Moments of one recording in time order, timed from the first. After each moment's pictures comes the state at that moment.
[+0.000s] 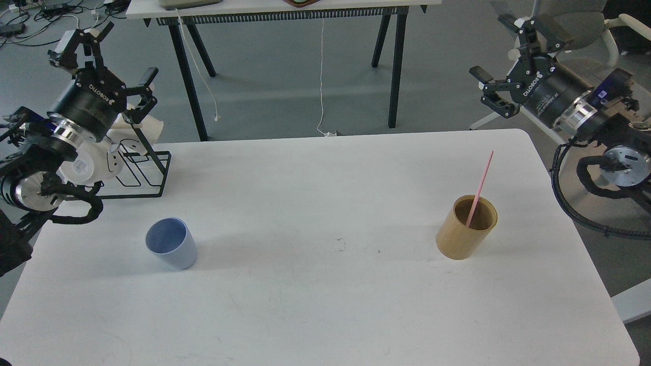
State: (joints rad) left arm -0.77 0.63 -0.52 -0.82 -0.01 -0.49 -0.49; right arm 1.01 -0.65 0.21 0.87 -0.06 0.49 0.49
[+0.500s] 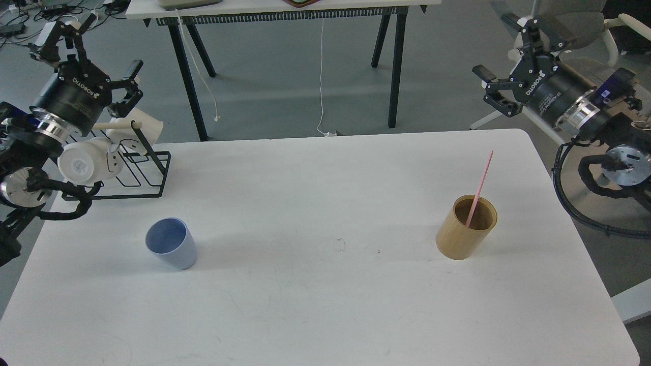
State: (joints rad) left arm -0.77 0.63 -0.53 -0.81 0.01 -0.49 -0.49; right arm 1.01 -0.65 0.22 0.87 -0.06 0.49 0.49
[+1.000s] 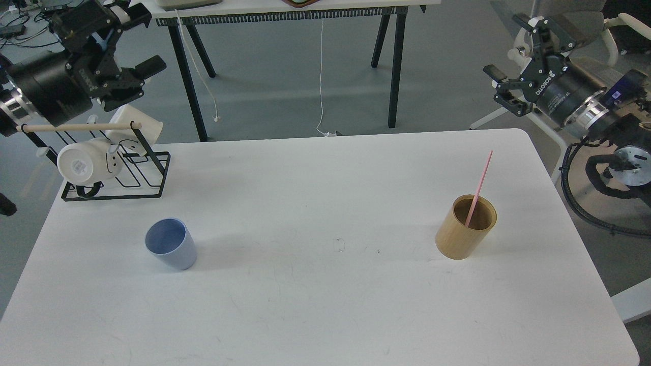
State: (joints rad) left arm -0.90 1.05 -0.41 -1.28 0.68 -0.49 -0.49; right arm 1.00 -0.66 0.23 0.81 -0.06 0.49 0.49
